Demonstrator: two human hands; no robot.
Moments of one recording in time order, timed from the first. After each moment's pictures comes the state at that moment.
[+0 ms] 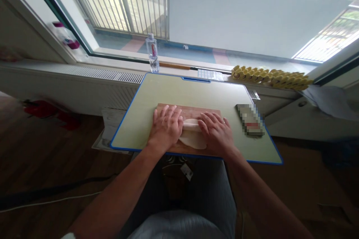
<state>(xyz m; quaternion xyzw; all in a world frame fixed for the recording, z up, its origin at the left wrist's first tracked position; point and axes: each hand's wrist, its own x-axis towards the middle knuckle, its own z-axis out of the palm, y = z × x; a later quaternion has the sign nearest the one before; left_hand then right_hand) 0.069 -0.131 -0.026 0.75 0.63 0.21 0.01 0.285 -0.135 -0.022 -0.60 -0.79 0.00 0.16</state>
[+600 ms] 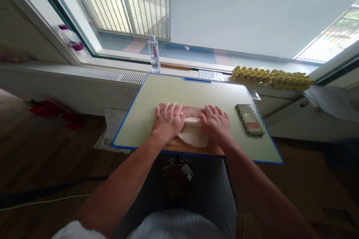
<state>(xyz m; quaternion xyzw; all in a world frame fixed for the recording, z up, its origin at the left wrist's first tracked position) 0.072 -0.111 -0.017 0.74 0.66 0.14 0.03 0.271 -0.107 -0.015 -0.67 -0.73 0.00 0.10</state>
